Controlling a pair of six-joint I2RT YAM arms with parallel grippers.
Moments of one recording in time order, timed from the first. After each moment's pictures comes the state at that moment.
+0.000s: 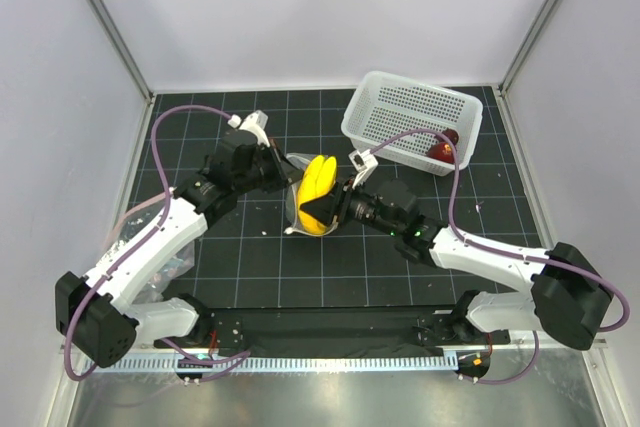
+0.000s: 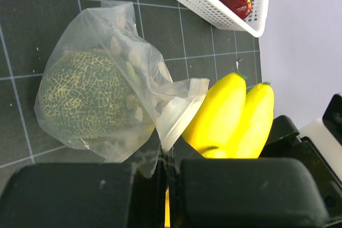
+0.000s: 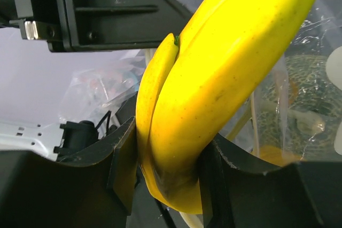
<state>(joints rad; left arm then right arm) -0.58 1.20 1.05 -0.36 0.11 -0.79 0.86 1.24 0.64 0.51 -0.16 0.67</state>
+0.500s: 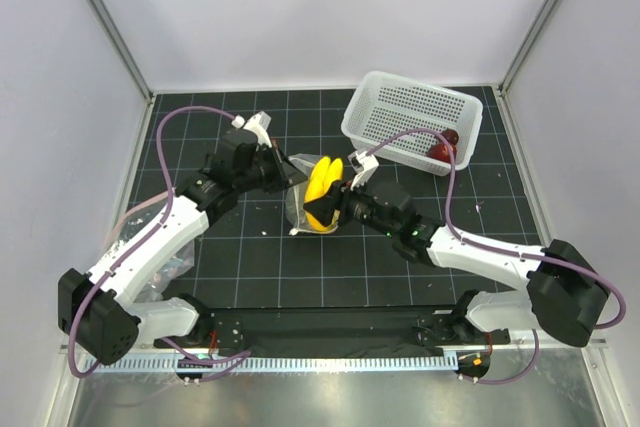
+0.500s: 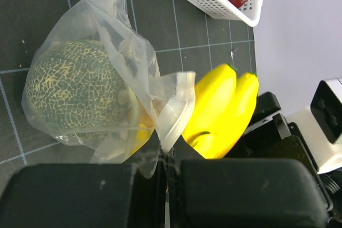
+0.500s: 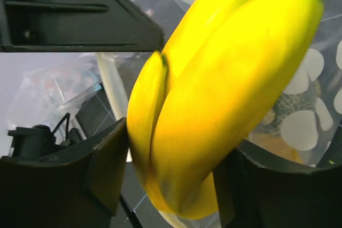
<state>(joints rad) -0.56 1.21 1.05 -0.35 0.18 -0.79 0.86 1.26 0.65 0.45 -0.05 0.57</state>
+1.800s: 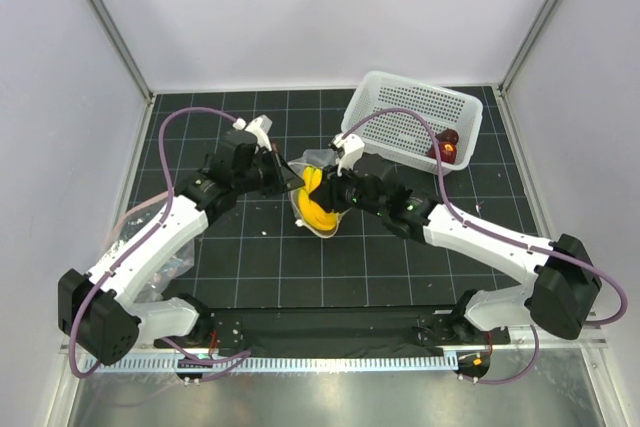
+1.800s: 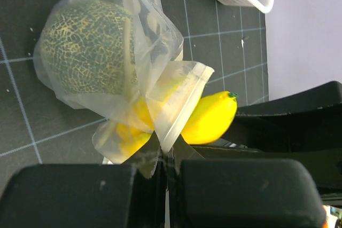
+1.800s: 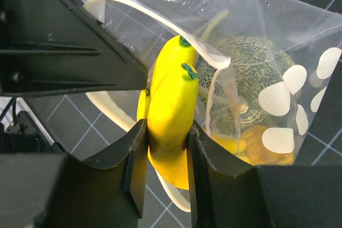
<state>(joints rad) -0.55 1.21 1.05 -0.40 0.20 -0.75 0.86 1.31 0.95 -0.03 0.00 0.37</state>
